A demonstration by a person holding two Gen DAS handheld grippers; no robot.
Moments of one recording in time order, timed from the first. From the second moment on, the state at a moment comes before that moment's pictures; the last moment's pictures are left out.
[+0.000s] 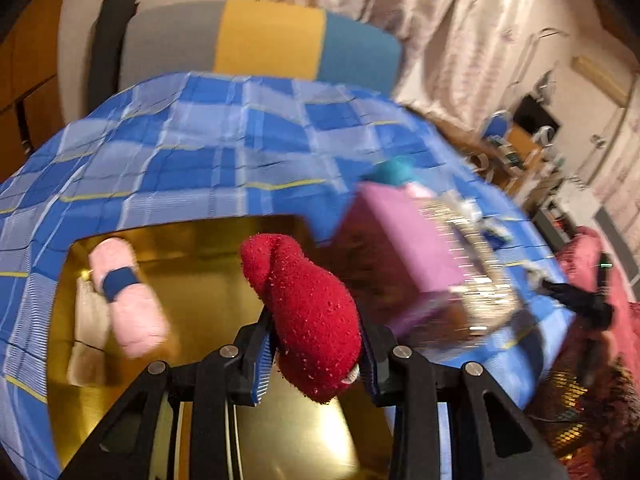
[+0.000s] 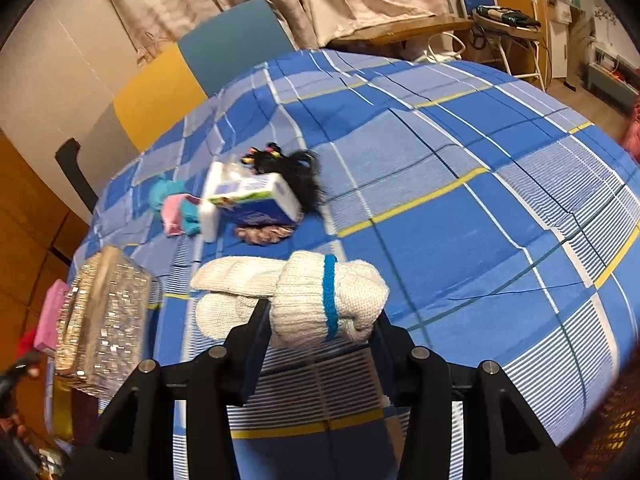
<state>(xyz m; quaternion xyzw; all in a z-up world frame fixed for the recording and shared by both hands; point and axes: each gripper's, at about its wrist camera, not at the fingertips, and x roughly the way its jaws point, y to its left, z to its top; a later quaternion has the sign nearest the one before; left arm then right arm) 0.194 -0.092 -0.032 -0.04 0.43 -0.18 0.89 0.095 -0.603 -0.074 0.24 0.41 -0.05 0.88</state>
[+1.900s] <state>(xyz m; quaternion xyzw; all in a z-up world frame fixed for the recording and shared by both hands) 0.127 0.028 -0.073 -0.19 0.42 -0.05 0.89 0.141 -0.201 0.030 -0.04 0.42 0.26 0.87</state>
